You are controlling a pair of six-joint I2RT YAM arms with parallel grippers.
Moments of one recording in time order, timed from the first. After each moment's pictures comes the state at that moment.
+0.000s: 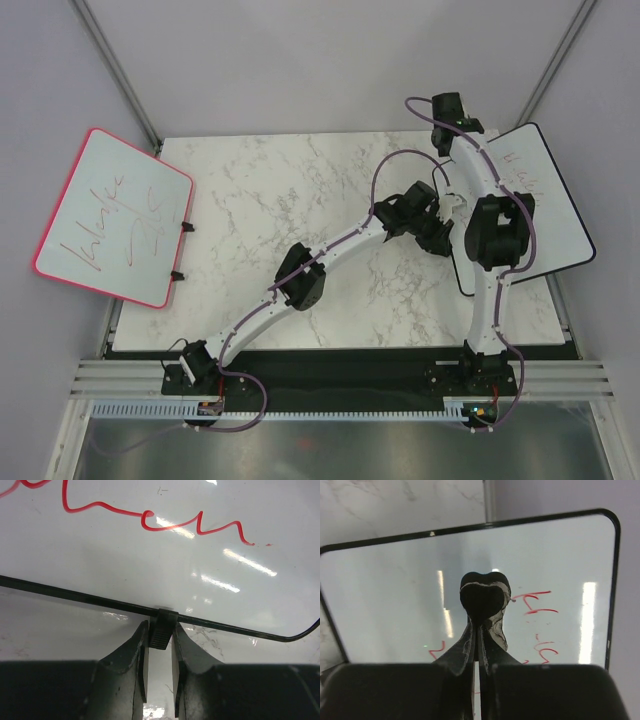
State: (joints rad) left arm -0.93 2.94 2.83 -0.54 0.58 -0.09; right arm 0.07 2.23 2.11 -0.76 0.75 -0.29
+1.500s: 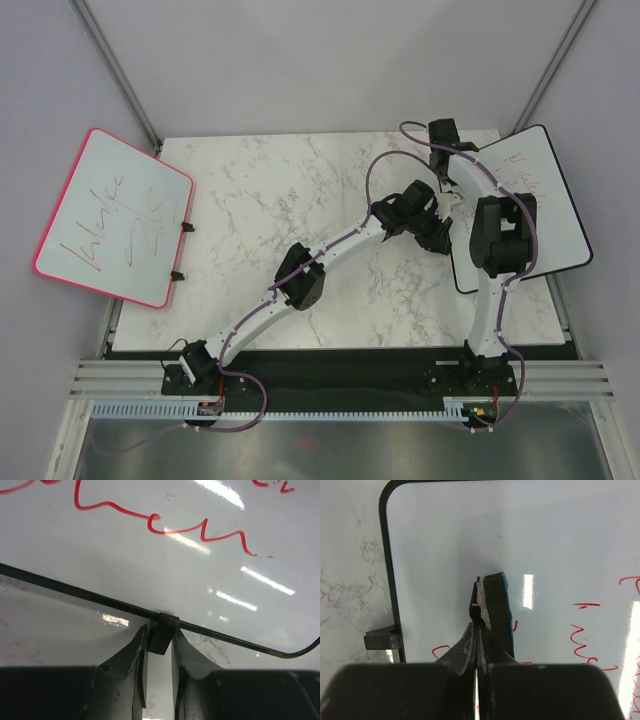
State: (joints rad) left arm -0.92 2.95 2.85 -0.52 0.58 -0.10; right arm 0.11 2.15 1.78 -0.62 0.58 -0.22
